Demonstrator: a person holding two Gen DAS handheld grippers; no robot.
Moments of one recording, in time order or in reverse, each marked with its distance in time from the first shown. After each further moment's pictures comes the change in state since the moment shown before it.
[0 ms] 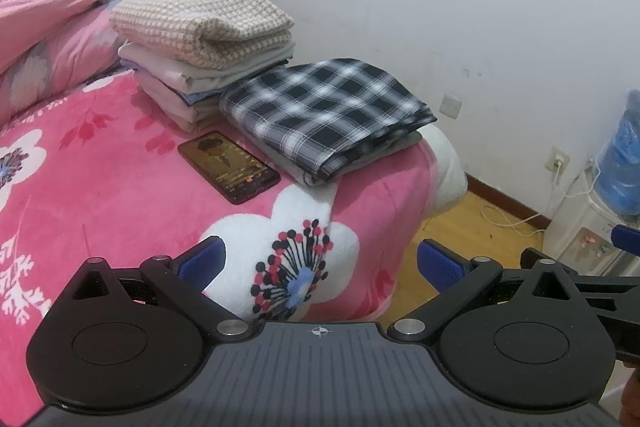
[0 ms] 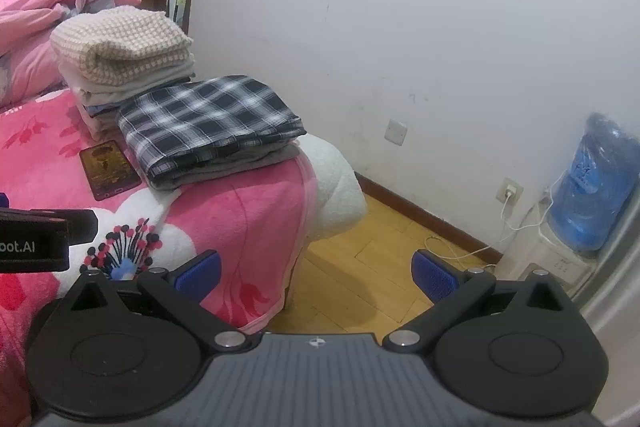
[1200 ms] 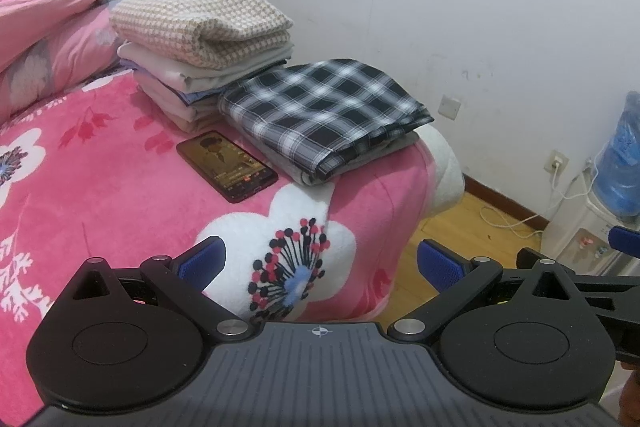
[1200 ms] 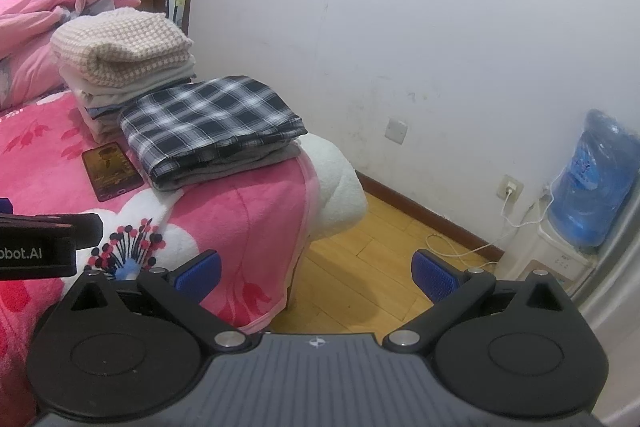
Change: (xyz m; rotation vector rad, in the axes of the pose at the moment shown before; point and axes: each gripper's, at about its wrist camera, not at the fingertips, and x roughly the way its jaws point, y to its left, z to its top) left arm -0.003 -0.001 -0.002 -0.003 -0.004 -0.005; right arm -0.003 -0.001 0.000 0.010 0.003 0.007
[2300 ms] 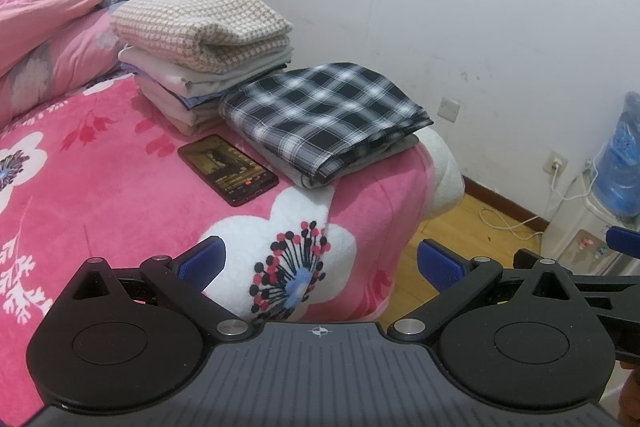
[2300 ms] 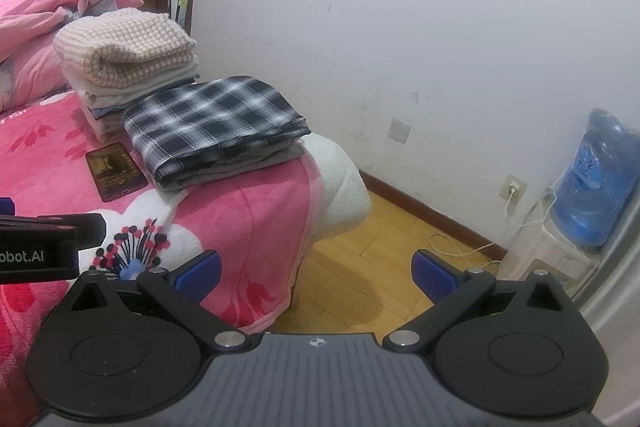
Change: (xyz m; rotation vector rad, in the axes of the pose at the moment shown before) left arm -0.003 0.001 0.000 0.004 -0.012 0.005; right arm -0.002 0.002 0.001 0.001 0.004 0.009
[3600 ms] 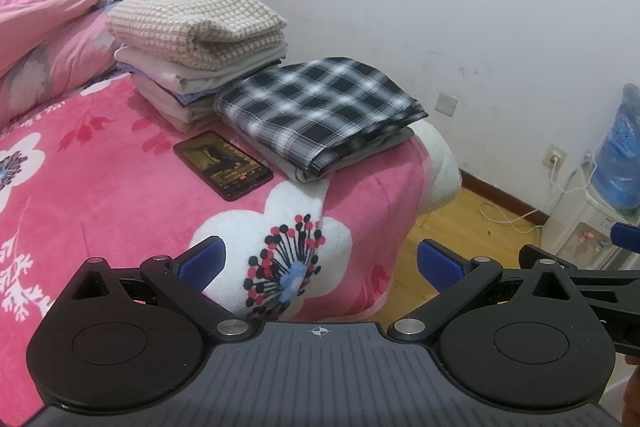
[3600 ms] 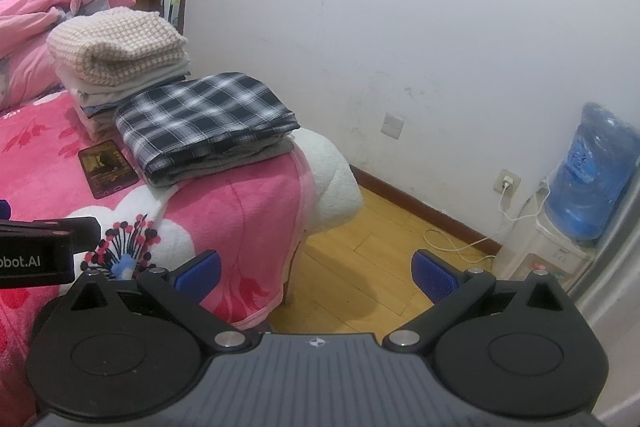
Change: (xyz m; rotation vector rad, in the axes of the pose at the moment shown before) left arm 0.001 -0.009 -0.003 0.014 0.008 0.001; right arm 0.001 -0.008 -0.005 0.011 0.007 -0.013
